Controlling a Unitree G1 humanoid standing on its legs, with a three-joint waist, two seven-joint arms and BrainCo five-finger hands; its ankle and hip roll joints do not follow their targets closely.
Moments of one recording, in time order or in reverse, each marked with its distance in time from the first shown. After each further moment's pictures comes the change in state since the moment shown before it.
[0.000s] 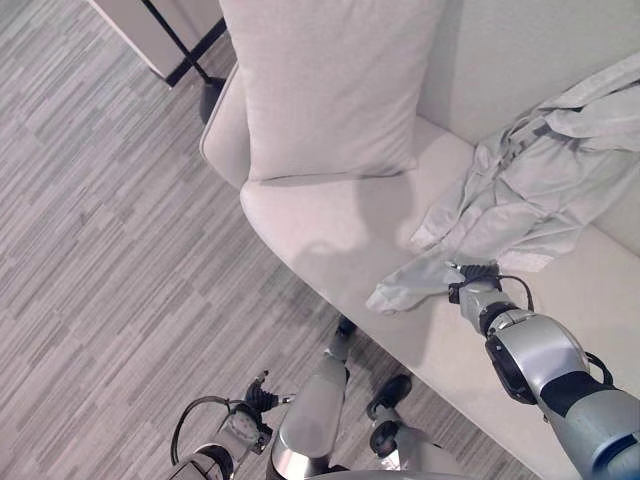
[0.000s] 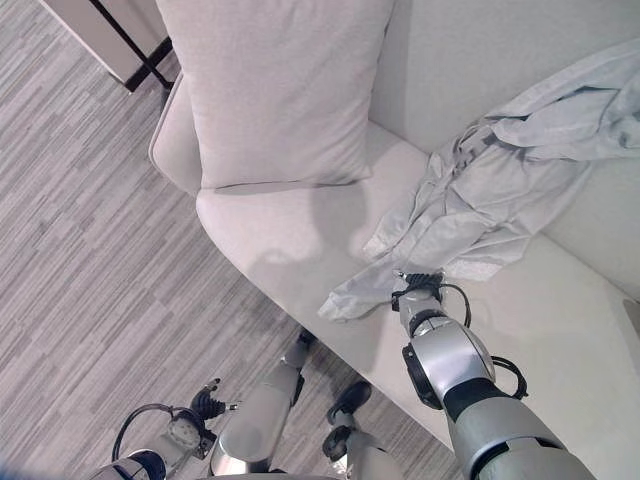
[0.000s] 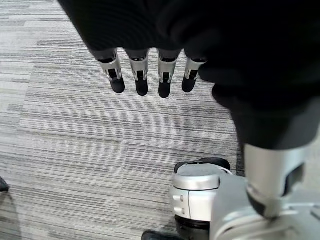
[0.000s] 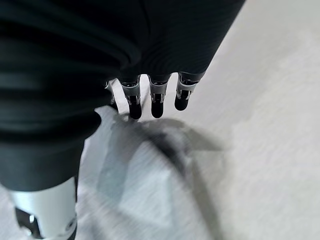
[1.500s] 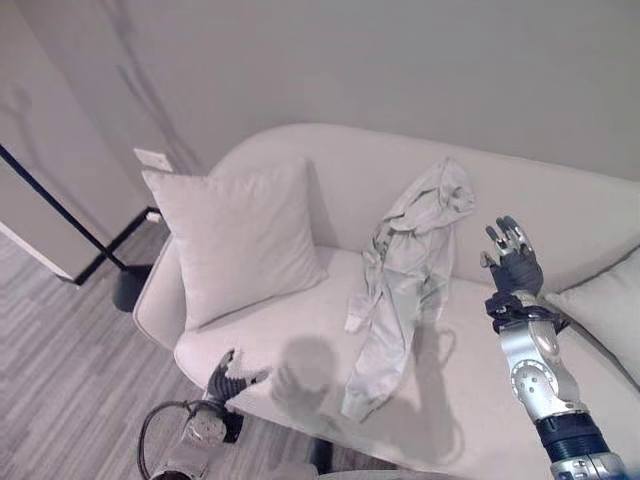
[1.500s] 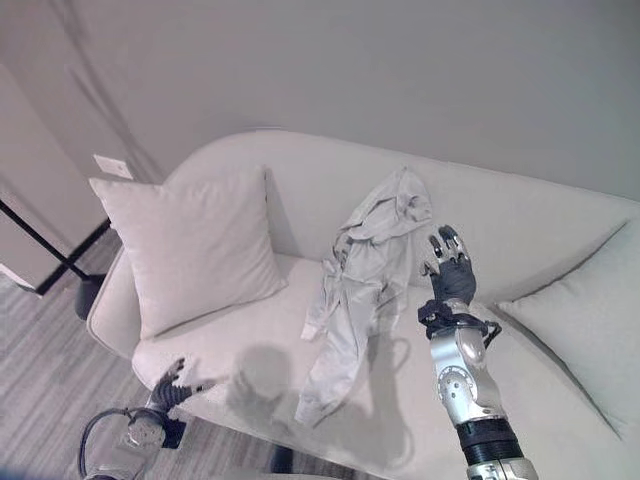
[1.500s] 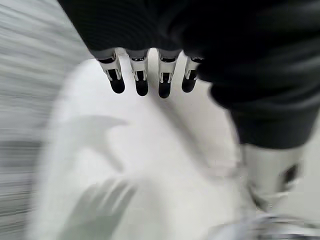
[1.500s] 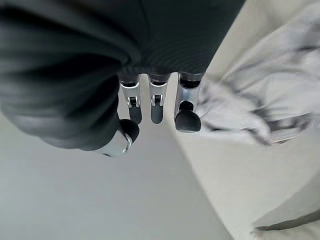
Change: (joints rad) left arm 0.242 0.142 0.345 -0.563 0.071 0.031 -0.045; right arm 0.747 -0.207 -0.141 -1.323 0.305 -0.177 0.306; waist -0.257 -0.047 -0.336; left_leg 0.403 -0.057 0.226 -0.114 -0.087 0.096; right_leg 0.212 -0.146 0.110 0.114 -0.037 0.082
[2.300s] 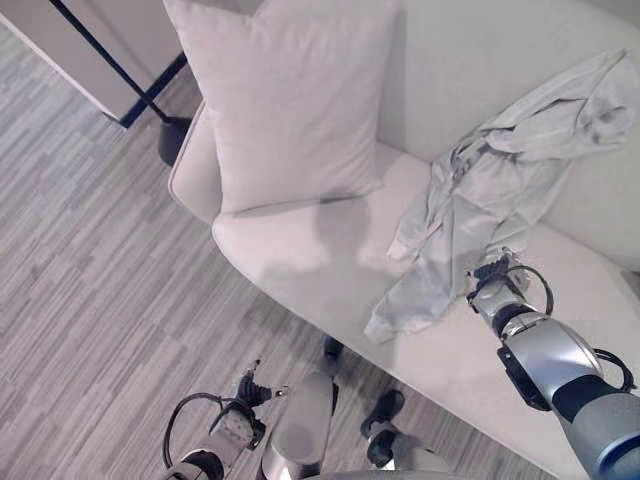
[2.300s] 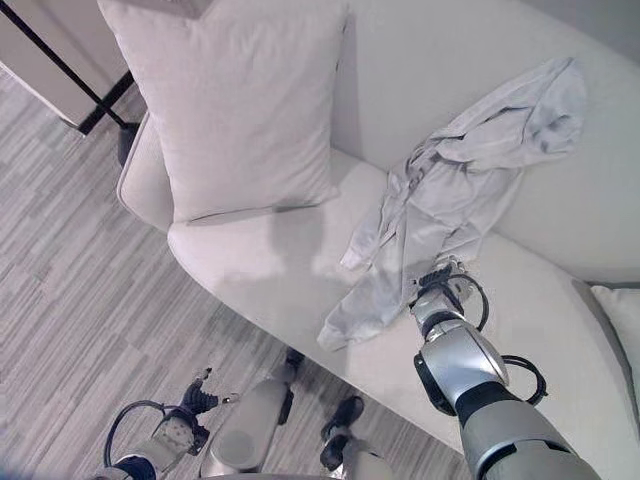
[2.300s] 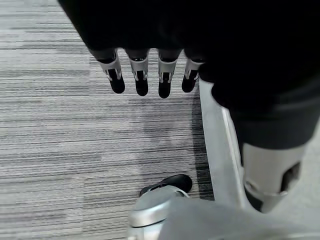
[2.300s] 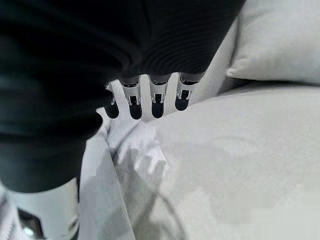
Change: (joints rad) left arm -0.211 -0.096 -0.295 0.404 0.040 -0.038 0.142; right arm -0.701 0.155 0.232 1.280 -0.698 0.284 -0.372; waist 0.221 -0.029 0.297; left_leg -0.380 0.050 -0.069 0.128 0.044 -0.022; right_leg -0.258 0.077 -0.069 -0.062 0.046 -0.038
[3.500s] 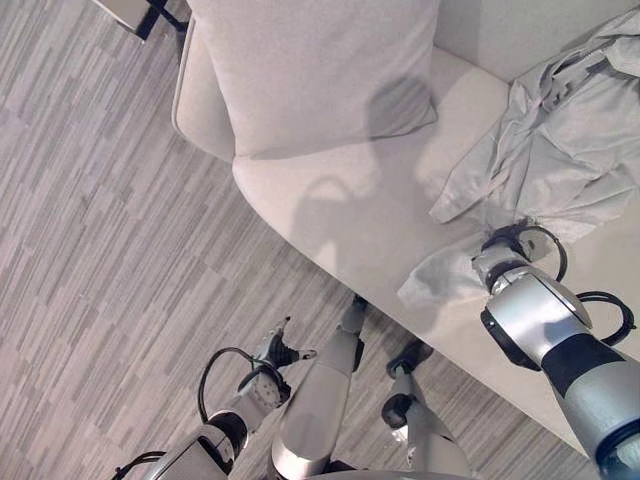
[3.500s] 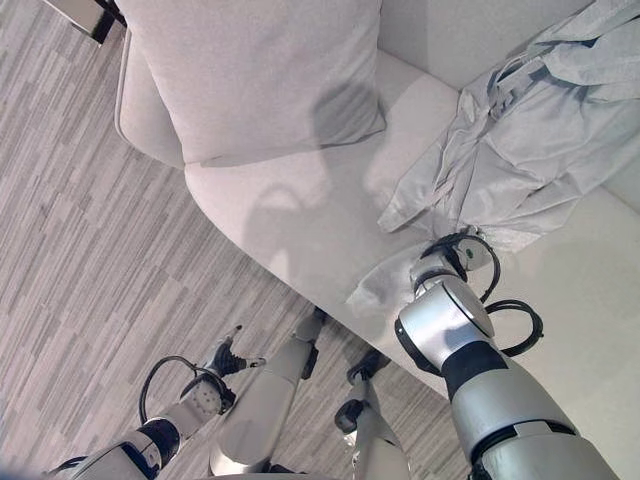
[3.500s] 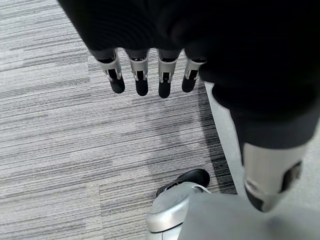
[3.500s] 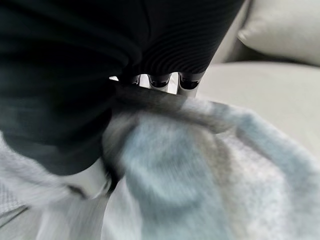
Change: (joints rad) left arm -0.113 -0.034 -0.090 -0.016 0.086 -0.011 0.079; right arm -0.252 0.027 0.211 0.213 0.166 0.090 -0.069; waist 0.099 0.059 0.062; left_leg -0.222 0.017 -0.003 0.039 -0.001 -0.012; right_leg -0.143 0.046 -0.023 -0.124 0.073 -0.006
